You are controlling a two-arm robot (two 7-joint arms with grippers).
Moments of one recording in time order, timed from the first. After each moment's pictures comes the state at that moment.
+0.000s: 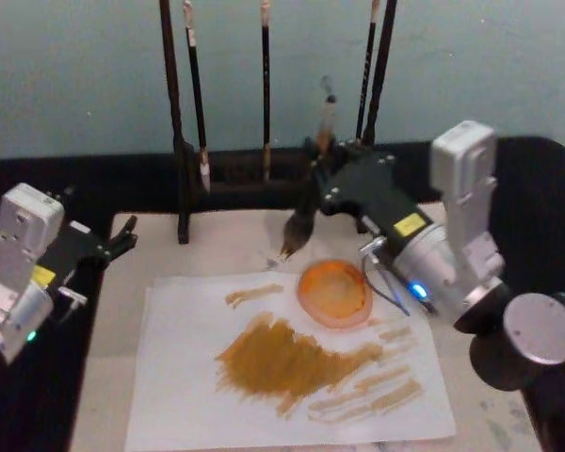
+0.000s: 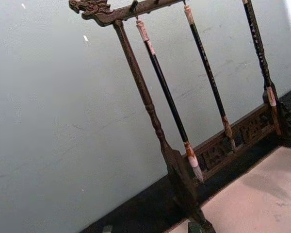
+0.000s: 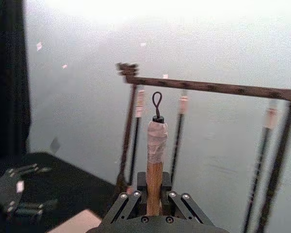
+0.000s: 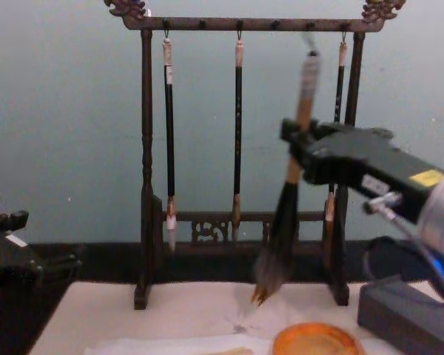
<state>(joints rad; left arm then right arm) -0.20 0.60 0.45 -1.41 -0.25 -0.12 0.03 0.24 0.30 -0.46 -1.54 0.27 -0.21 0.19</state>
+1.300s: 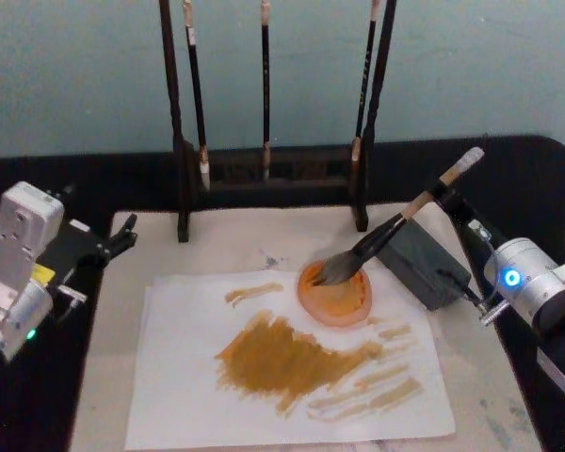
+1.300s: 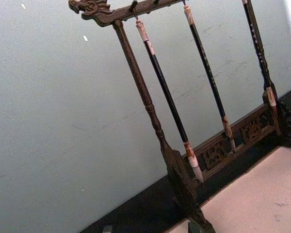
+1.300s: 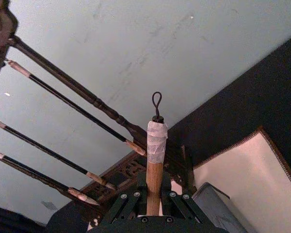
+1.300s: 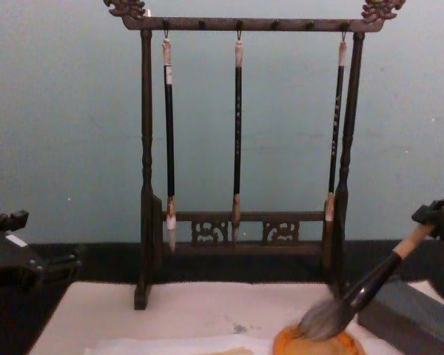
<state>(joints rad) -0.20 0.60 0.45 -1.41 -0.25 -0.12 0.03 0.14 0.17 -0.08 -1.52 1.01 0.31 0.02</state>
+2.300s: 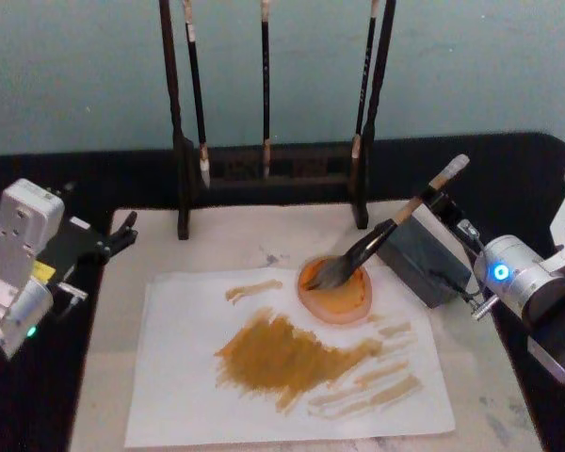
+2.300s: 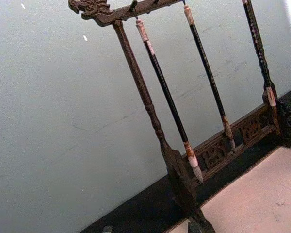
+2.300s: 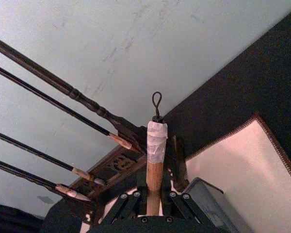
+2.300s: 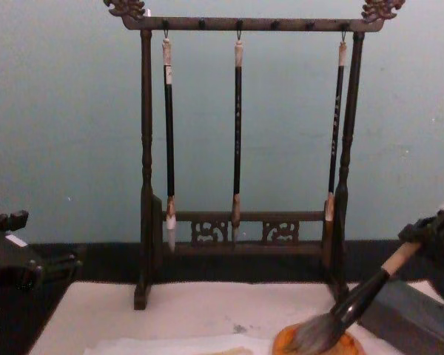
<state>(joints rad) -0.20 0.60 0.45 -1.41 -0.25 -0.12 0.03 0.21 0.21 -0.14 -1.40 1.09 0.31 0.01</state>
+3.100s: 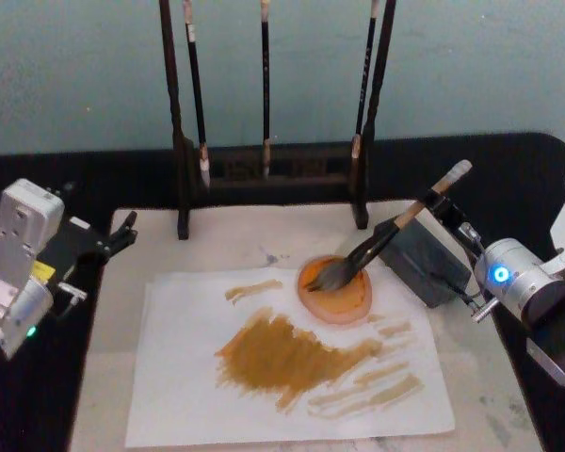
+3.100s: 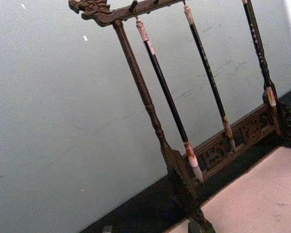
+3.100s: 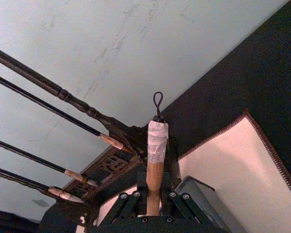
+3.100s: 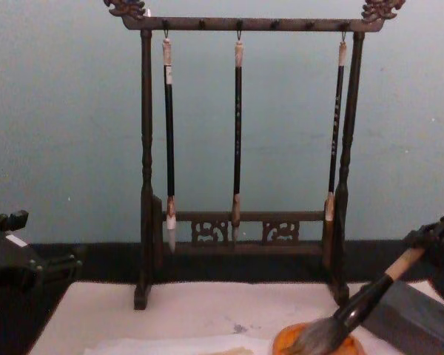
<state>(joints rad) -0.20 0.60 0.45 -1.41 -0.25 -0.12 0.03 0.21 0.23 -0.15 -1.39 1.12 0.29 -0.01</state>
